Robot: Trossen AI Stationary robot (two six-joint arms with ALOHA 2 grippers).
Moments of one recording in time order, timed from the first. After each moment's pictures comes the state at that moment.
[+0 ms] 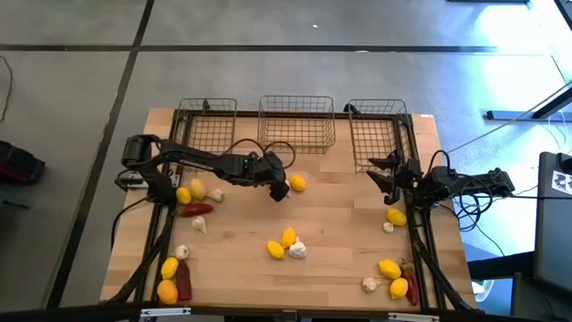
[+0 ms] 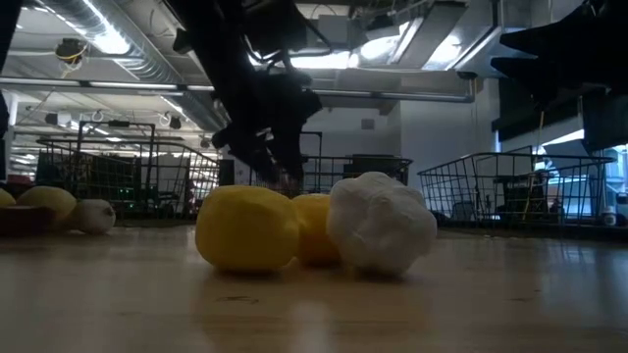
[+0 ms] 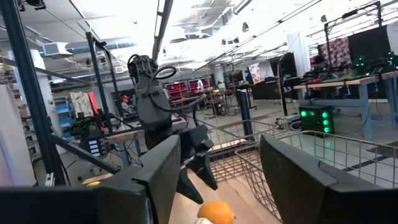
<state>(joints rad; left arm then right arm) 0.04 1.73 1.08 -0.38 -0.41 -0.63 0.16 0.04 0.03 0.31 0.40 0.08</state>
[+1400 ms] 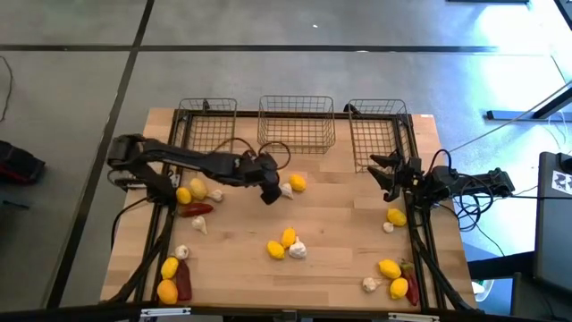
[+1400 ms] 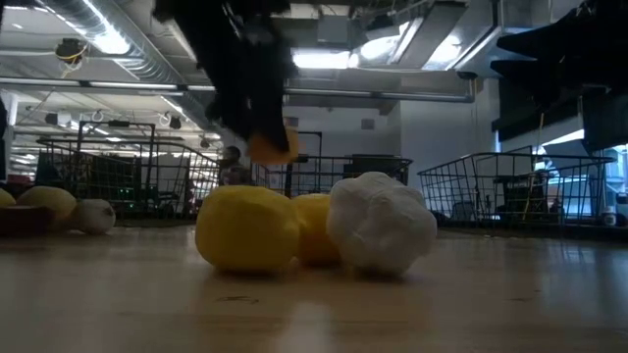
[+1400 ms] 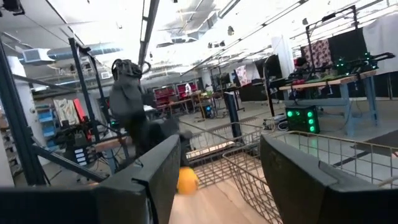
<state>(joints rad) 0.00 1.57 1.08 -0.49 -0.41 -0.51 0.16 0.03 0.03 0.32 0.46 0.08</state>
